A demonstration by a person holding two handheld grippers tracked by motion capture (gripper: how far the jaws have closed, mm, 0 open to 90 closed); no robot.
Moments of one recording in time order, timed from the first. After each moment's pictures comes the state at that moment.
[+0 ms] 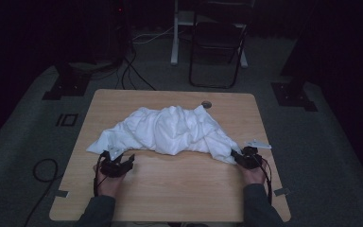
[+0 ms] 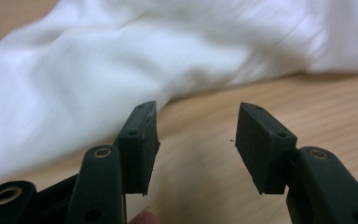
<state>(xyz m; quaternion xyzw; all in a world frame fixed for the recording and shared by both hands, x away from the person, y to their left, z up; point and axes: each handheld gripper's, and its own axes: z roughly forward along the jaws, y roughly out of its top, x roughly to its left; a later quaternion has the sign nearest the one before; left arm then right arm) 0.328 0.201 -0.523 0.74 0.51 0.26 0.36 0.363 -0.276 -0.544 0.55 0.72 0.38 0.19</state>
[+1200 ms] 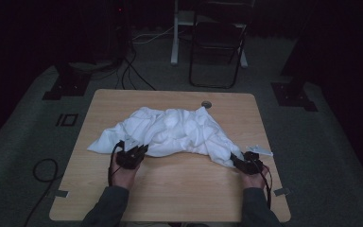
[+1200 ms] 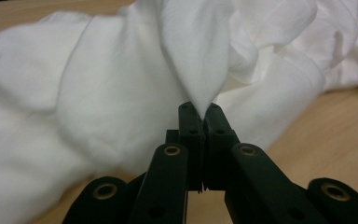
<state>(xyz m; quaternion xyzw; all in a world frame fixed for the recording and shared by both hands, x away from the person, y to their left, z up) 0.317 0.177 -0.495 0.75 0.47 0.23 0.41 0.344 -0.275 -0.549 0.58 0.69 0.39 0.21</state>
